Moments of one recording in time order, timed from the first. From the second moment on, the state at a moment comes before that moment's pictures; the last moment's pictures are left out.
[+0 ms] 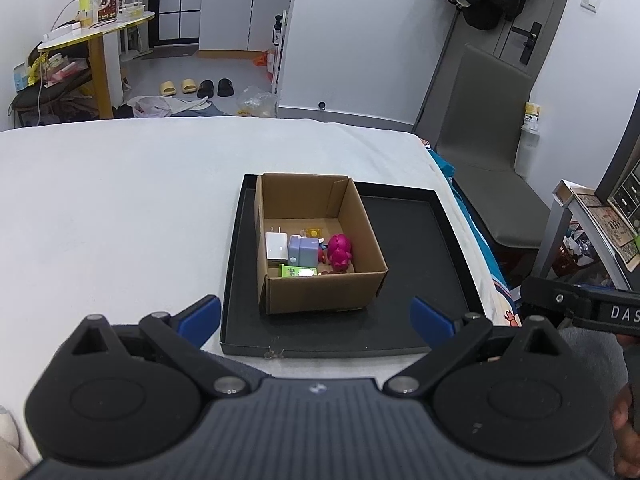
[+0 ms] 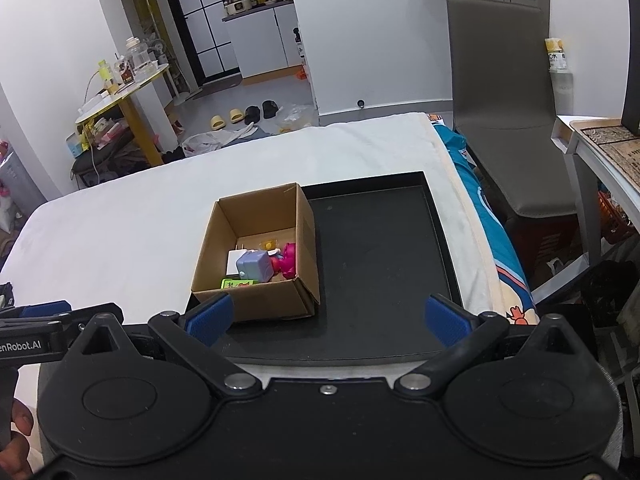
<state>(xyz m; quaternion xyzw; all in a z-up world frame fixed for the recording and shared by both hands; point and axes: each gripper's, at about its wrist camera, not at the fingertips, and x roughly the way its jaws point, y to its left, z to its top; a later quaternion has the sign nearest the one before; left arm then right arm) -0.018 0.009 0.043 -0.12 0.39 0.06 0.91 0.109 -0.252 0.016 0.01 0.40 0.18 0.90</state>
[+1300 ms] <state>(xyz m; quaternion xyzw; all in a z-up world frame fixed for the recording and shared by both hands) -0.017 0.014 0.034 -0.12 0.40 0.06 0.91 0.111 -0.251 0.011 0.01 0.41 0.18 0.89</state>
